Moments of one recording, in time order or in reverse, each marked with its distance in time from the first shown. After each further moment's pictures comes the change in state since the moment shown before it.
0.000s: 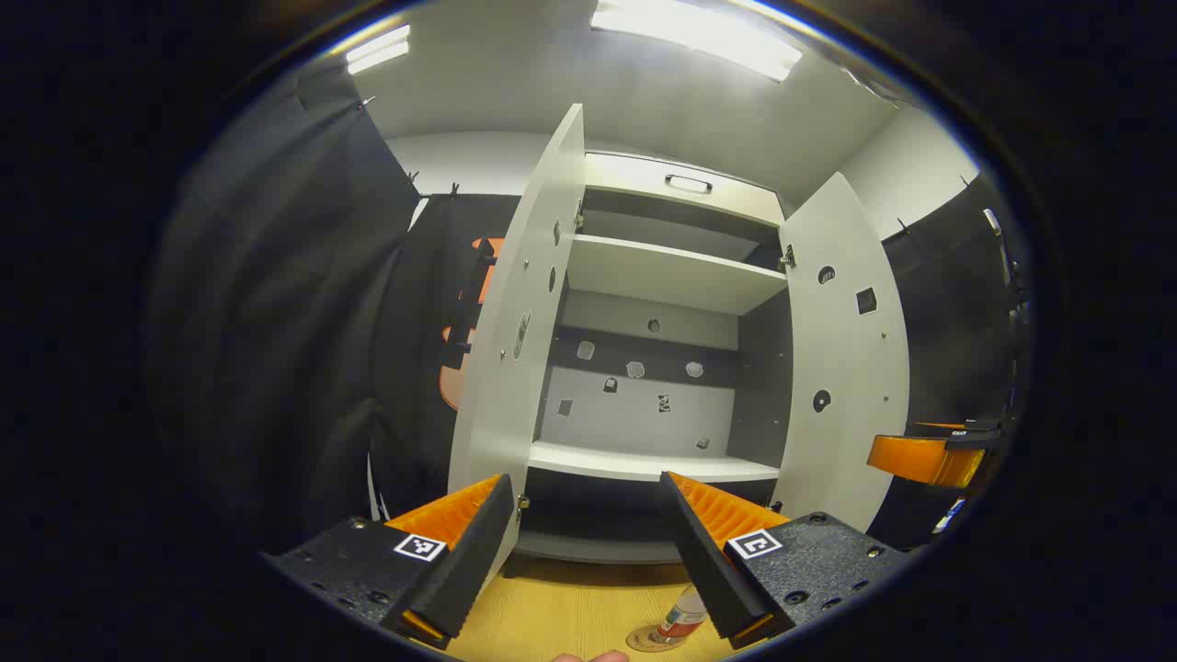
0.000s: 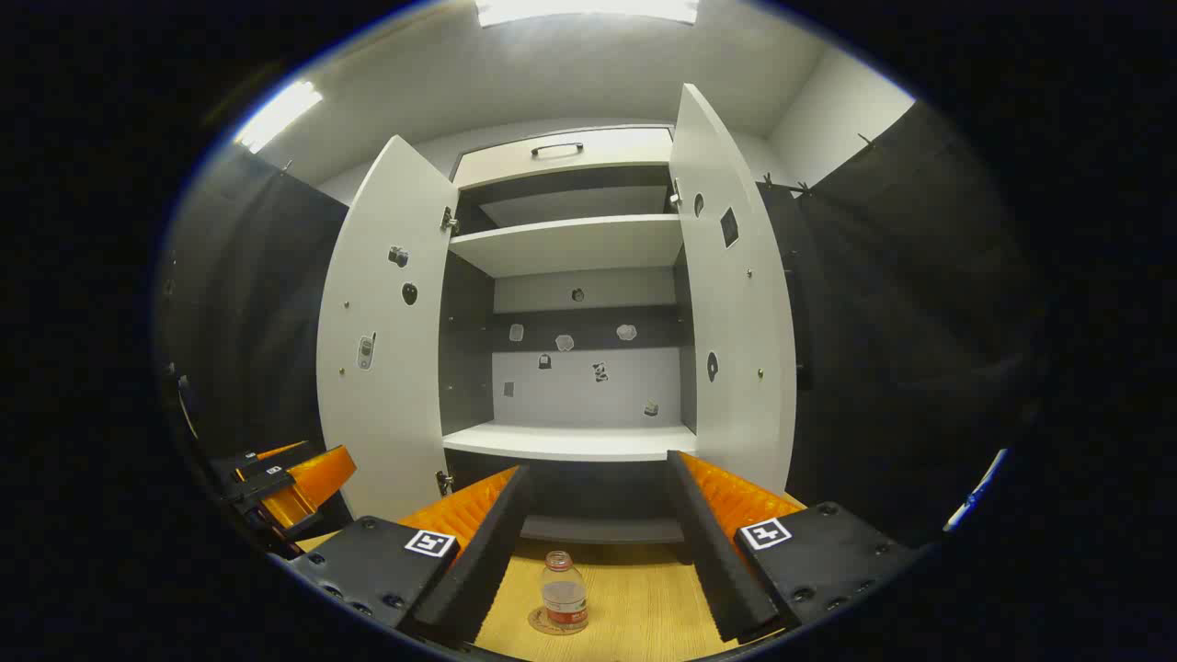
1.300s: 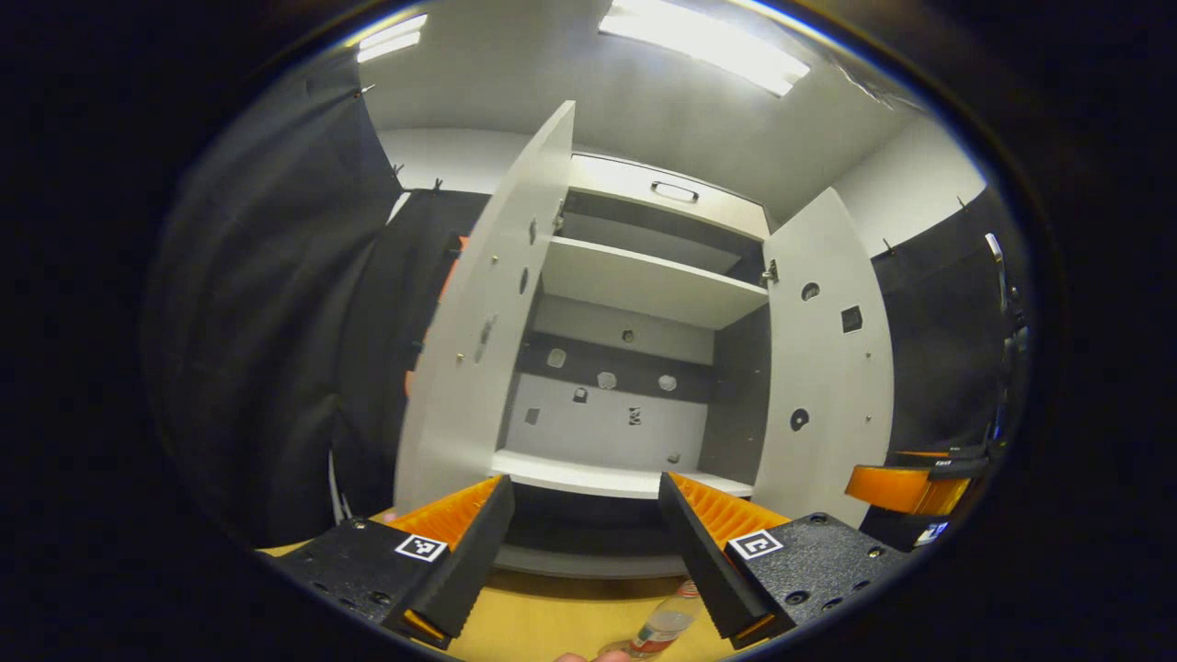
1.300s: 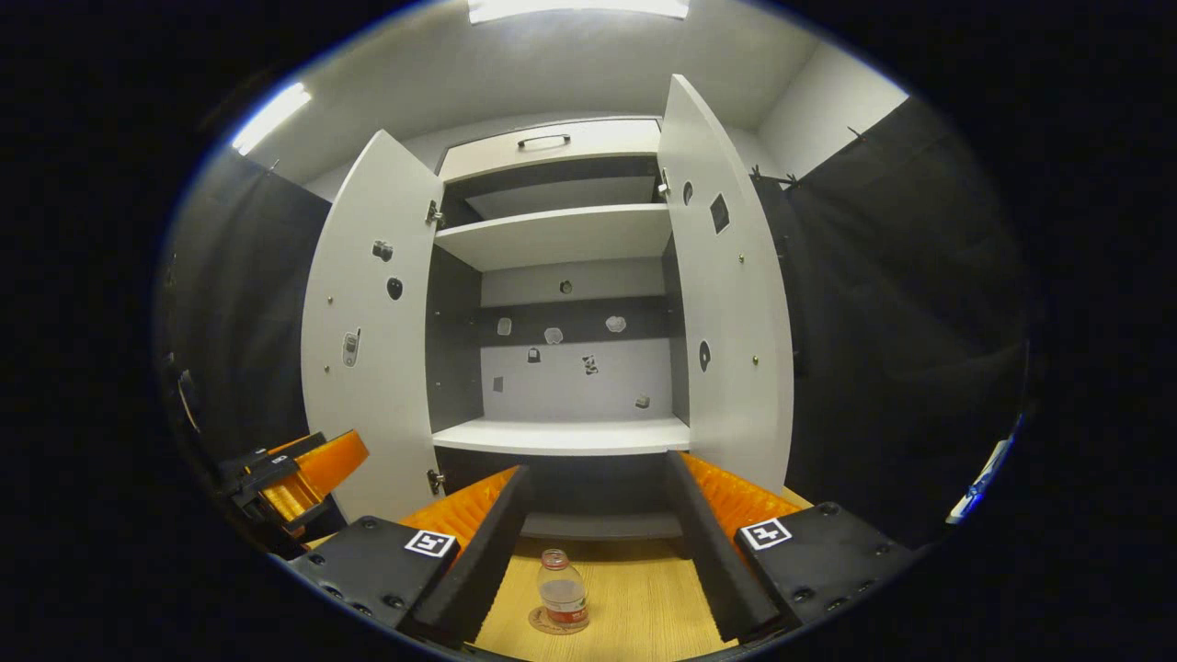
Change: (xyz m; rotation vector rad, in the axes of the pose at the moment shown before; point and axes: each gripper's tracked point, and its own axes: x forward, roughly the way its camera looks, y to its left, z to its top) left arm 0.040 -0.057 -0.007 -0.105 -0.011 -0.180; right arm 0.006 -0.011 -0.011 0.012 0.041 -0.052
